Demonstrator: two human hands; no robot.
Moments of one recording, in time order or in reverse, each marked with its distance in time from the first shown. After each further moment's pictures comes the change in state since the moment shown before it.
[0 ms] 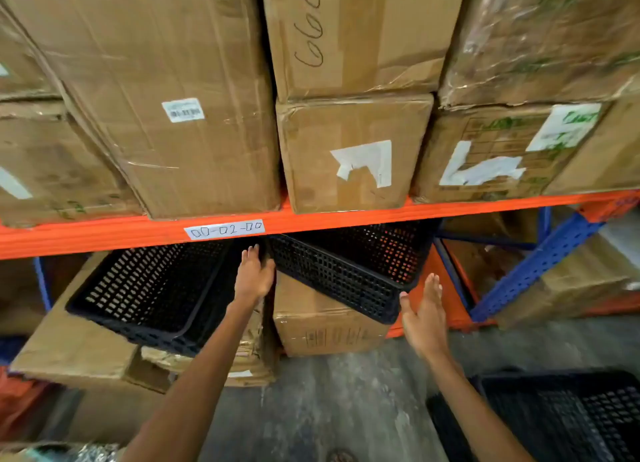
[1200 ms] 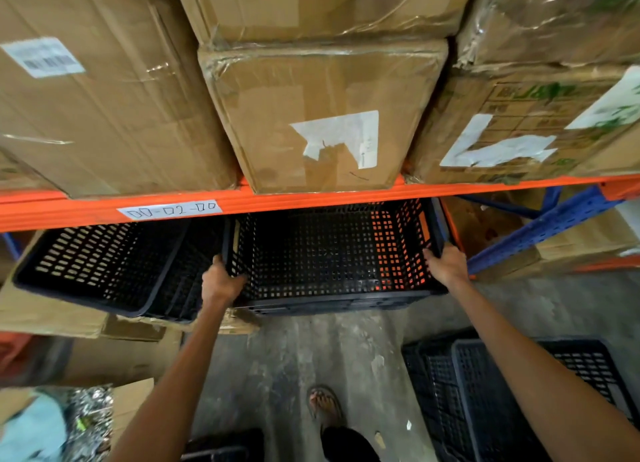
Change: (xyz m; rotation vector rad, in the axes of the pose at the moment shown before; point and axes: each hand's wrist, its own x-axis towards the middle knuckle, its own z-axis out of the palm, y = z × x) left_hand 0.031 -0.054 0.050 0.286 0.050 -0.269; right_hand 0.185 0.092 -0.013 -0.231 -0.182 0.298
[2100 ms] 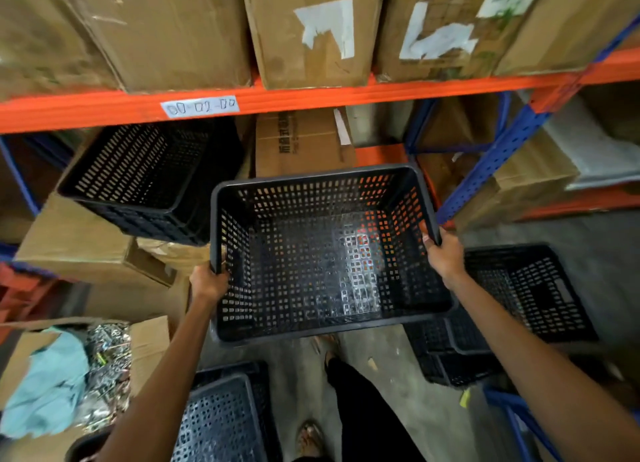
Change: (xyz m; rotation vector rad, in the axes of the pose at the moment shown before) left_hand -0.205 -0.183 -0.018 -0.136 0.010 0.019; right_hand -0.251 0.142 0.002 0.245 0.108 -0.090
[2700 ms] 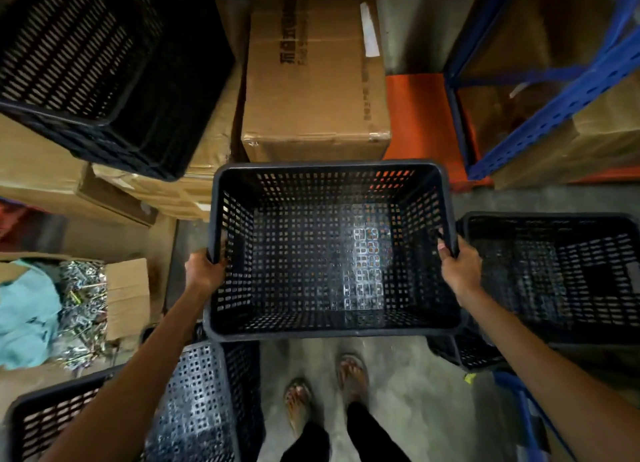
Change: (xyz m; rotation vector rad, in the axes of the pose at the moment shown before) left_hand 0.037 -0.099 0.136 -0.008 -0.049 -0.165; right_hand 0.026 0.139 0.103 -0.035 -0.103 0.102
